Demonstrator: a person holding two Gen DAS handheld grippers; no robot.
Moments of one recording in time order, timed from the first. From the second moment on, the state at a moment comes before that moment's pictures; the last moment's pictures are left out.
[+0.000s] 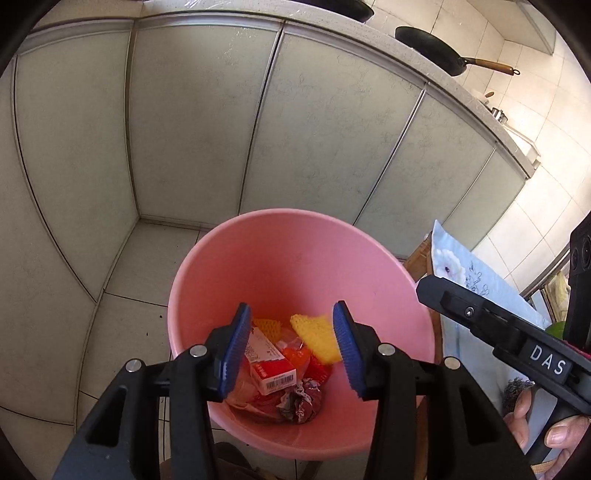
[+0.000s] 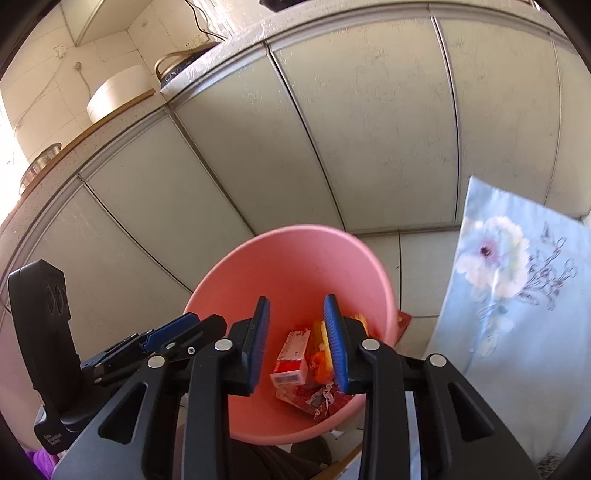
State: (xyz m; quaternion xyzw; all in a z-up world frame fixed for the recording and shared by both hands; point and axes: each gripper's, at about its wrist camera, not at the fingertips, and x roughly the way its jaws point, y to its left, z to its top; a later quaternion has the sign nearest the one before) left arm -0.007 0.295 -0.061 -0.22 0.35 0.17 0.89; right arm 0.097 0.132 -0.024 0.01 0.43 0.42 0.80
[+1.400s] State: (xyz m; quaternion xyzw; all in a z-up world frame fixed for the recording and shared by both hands) left arm -0.043 0.163 0.026 -0.14 0.31 0.16 0.93; right arm 0.015 -0.003 0.043 0.00 0.33 0.41 0.85
